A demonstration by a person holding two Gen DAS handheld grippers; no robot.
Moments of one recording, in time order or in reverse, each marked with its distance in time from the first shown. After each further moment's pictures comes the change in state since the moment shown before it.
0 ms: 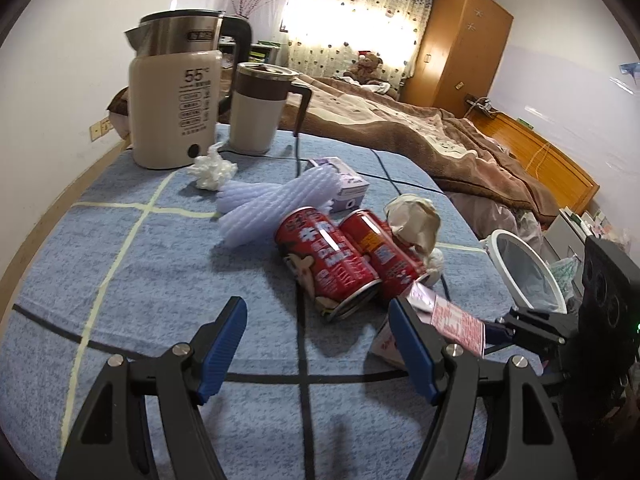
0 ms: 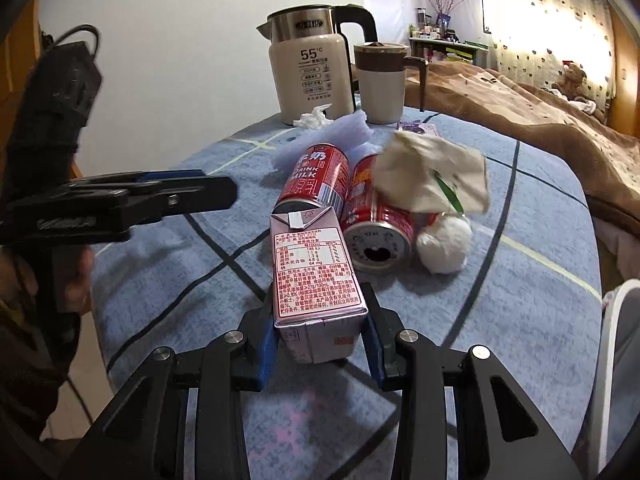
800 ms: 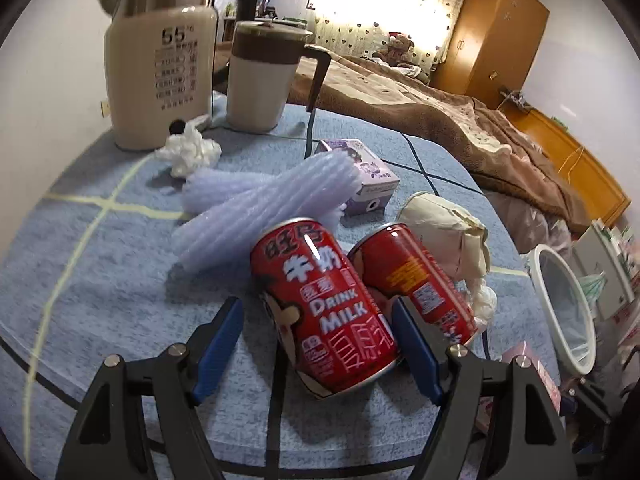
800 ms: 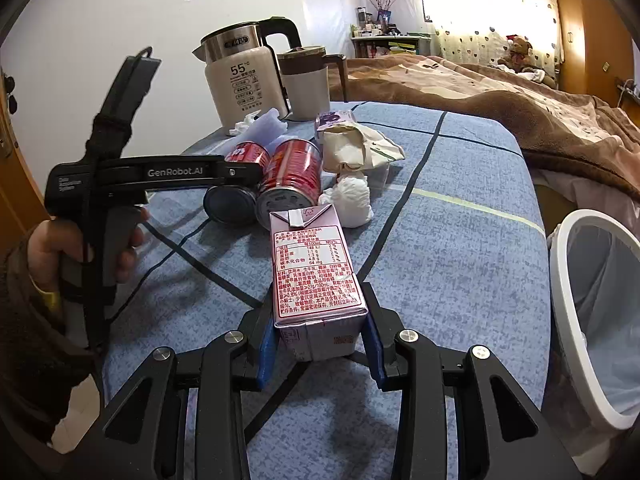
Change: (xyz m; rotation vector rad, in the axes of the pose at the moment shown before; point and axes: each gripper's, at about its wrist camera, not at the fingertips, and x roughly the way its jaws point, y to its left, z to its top) left arm 0.073 -0.006 0.022 -0.089 0.078 0.088; right arm -0.029 -0.036 -0.029 0.152 -0.036 -0.118
